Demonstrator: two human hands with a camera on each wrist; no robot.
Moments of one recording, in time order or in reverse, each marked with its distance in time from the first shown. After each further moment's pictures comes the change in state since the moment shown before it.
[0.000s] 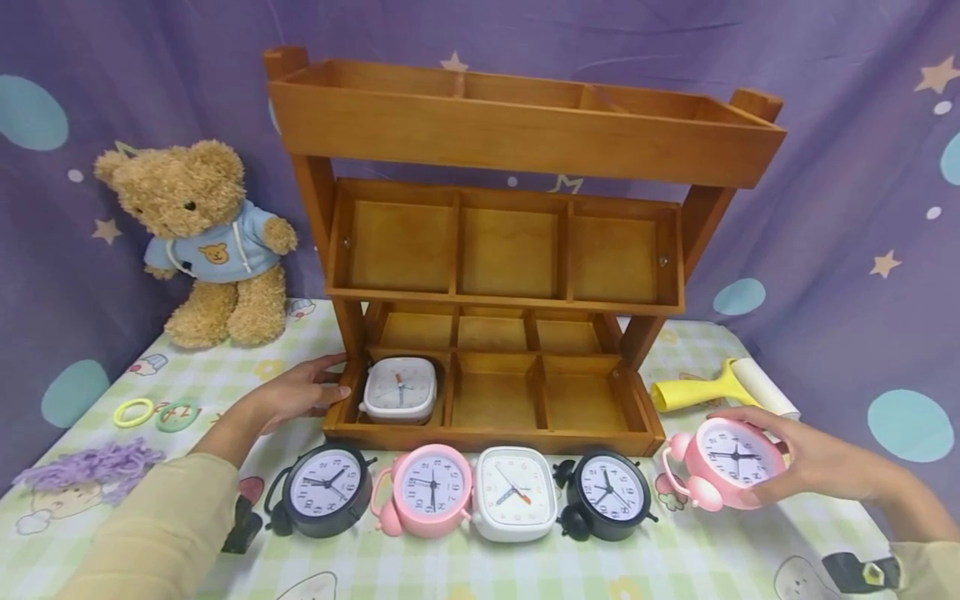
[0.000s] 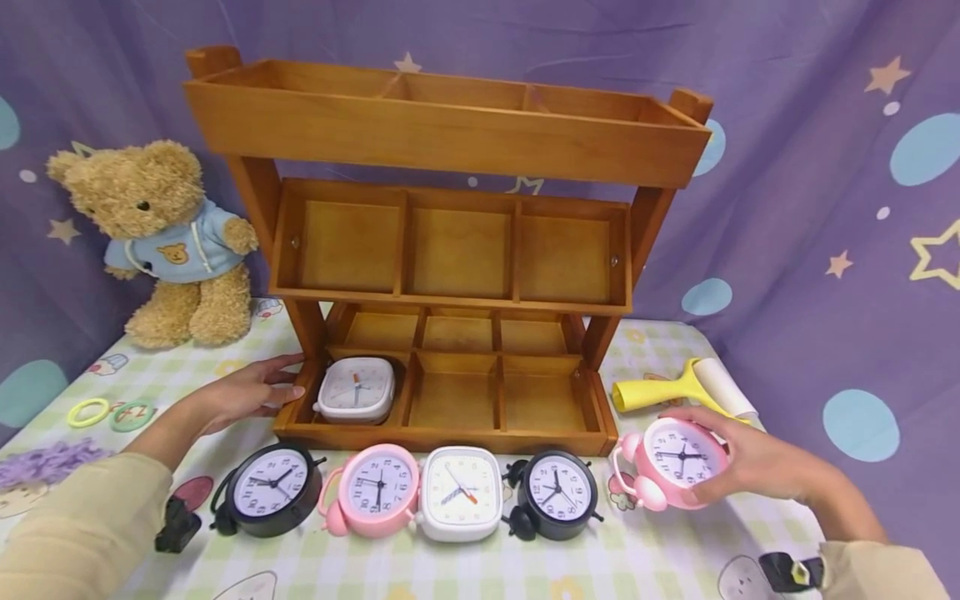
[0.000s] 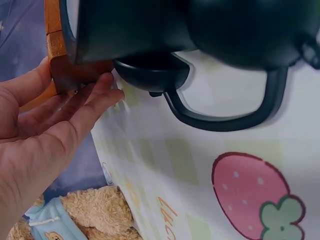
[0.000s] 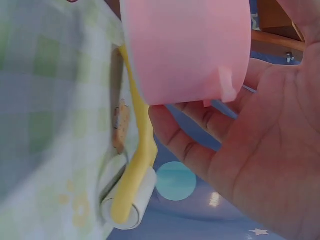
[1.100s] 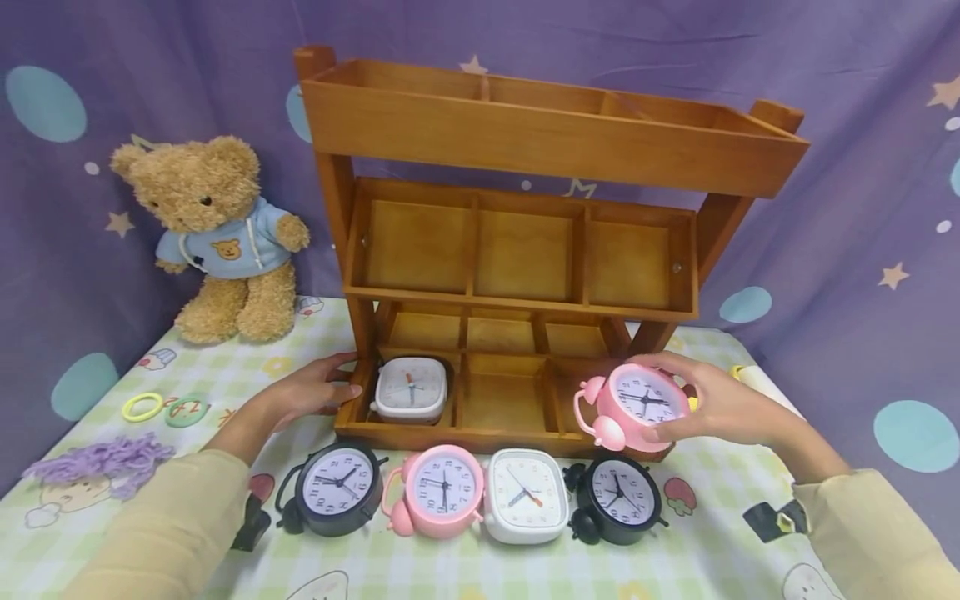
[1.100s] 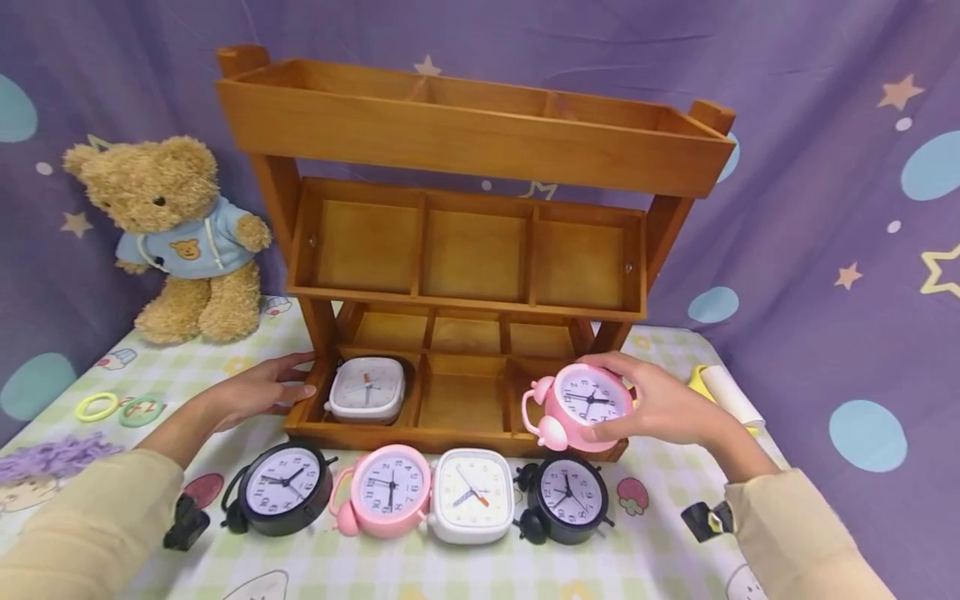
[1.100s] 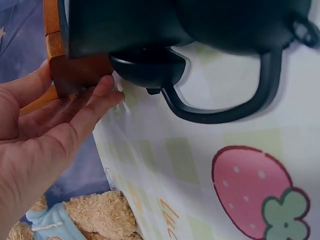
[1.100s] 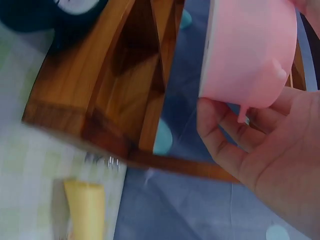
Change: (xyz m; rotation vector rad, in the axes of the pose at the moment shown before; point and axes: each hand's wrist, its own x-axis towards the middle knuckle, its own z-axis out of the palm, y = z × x) left_hand 0.000 -0.004 0.000 0.005 0.023 0.037; right_hand 0.097 -0.102 0.028 -0.185 0.137 -0.064
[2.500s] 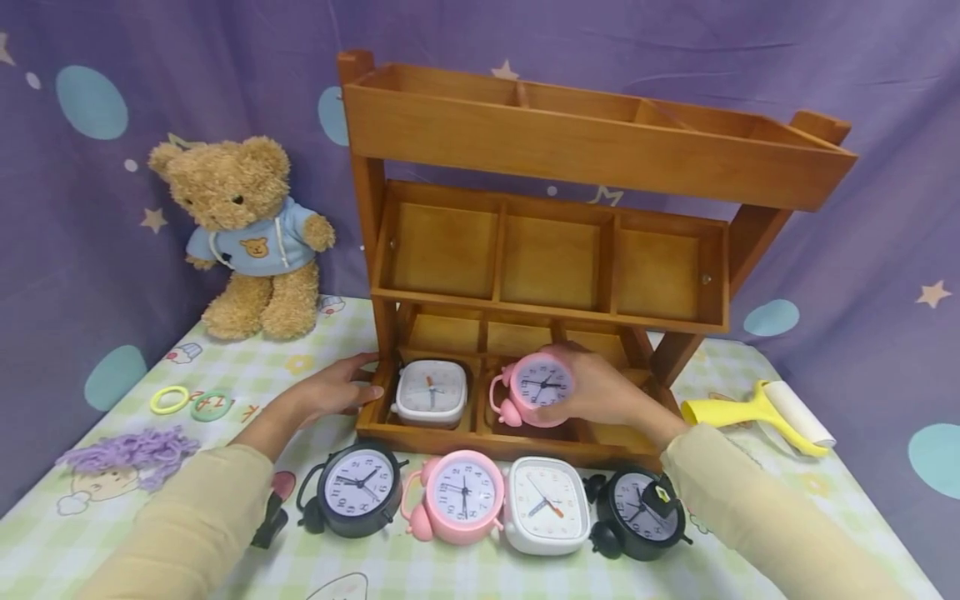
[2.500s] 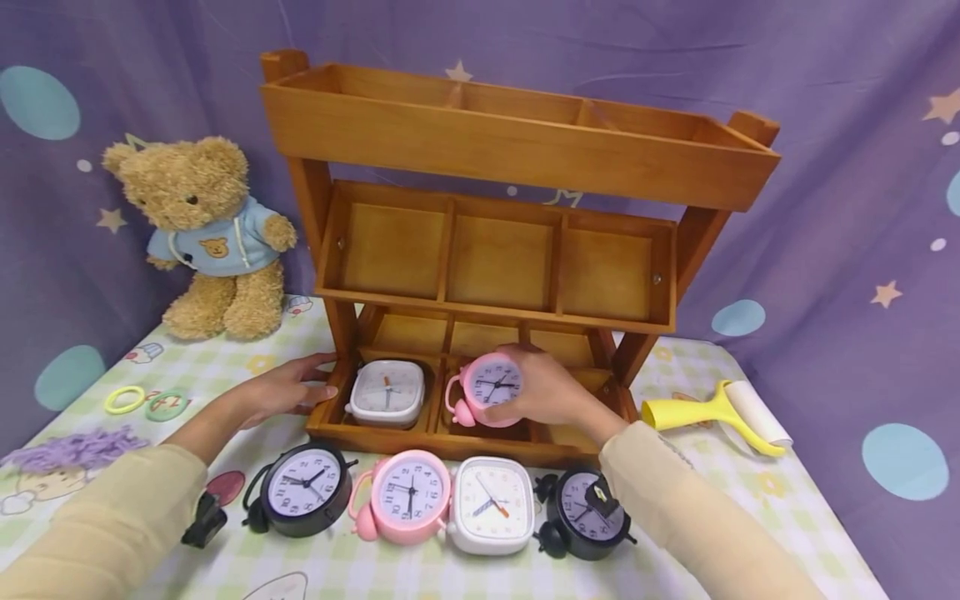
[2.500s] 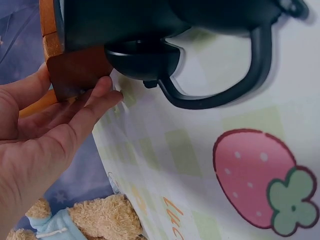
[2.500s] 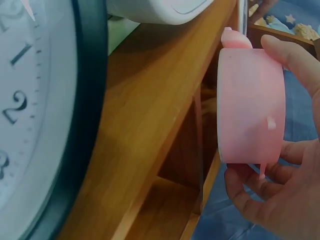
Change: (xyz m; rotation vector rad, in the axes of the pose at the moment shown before) left_hand -0.002 0.003 0.004 0.003 0.034 0.005; right_hand 0.116 -0.037 0.095 -0.021 -0.001 -0.094
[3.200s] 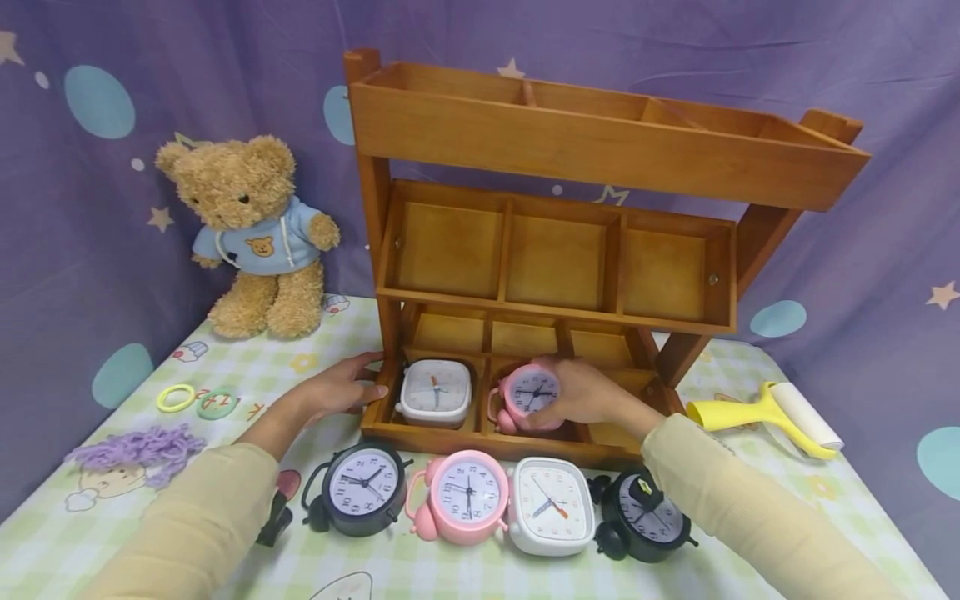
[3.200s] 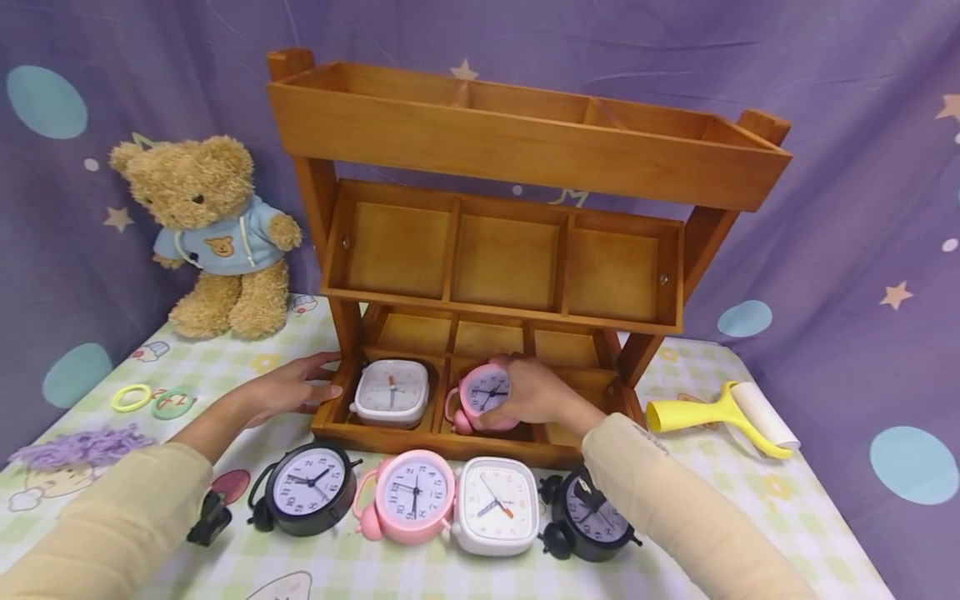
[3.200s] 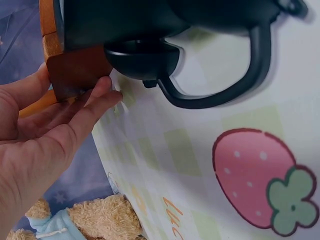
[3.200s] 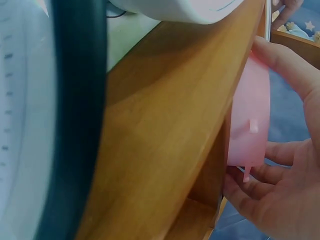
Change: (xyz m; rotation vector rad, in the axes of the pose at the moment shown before) left_hand -0.001 0.000 -0.001 -0.006 0.003 0.014; right_hand 0.017 0.007 0.017 -0.055 -0.134 0.058
